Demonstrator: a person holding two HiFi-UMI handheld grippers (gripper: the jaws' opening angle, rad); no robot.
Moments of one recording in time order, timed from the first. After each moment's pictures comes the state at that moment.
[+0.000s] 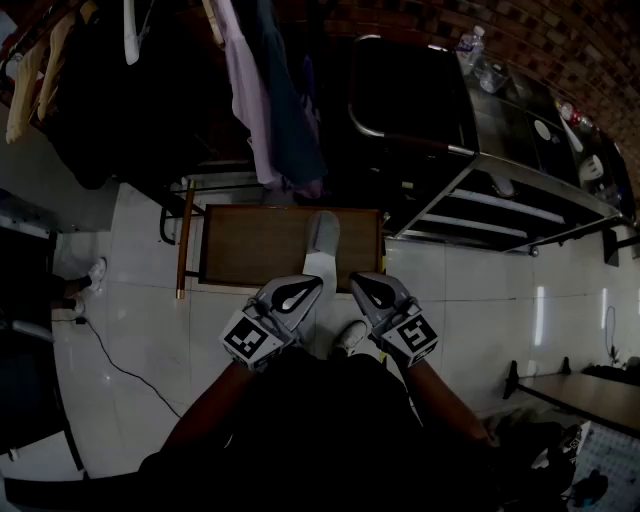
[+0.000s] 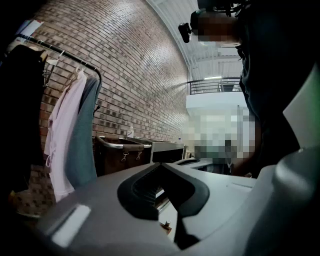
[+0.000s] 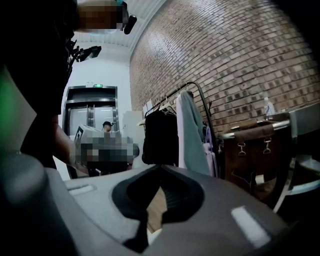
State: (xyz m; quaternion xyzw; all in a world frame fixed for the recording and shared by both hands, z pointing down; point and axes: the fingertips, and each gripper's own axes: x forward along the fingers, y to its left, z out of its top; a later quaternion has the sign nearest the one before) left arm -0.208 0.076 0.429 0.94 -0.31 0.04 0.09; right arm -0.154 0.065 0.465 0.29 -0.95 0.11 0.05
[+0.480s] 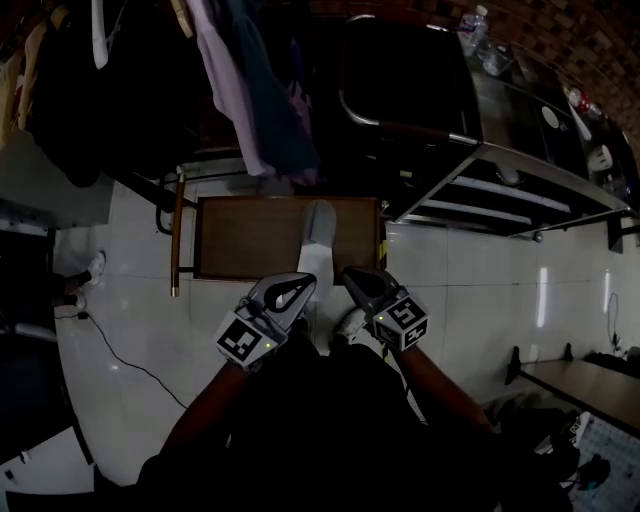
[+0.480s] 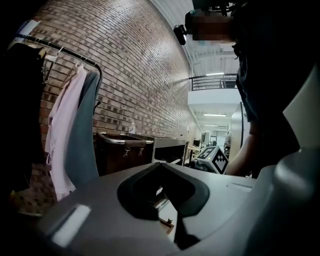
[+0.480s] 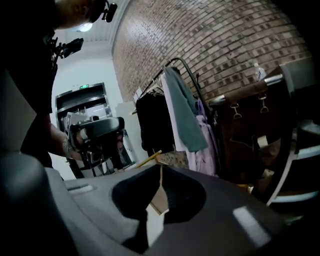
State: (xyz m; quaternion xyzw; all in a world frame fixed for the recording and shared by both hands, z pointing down) left arm -0.198 0.057 0.442 0.94 -0.31 0.05 0.10; right arm -0.144 0.044 0.545 0.28 -0.93 0.22 0.10
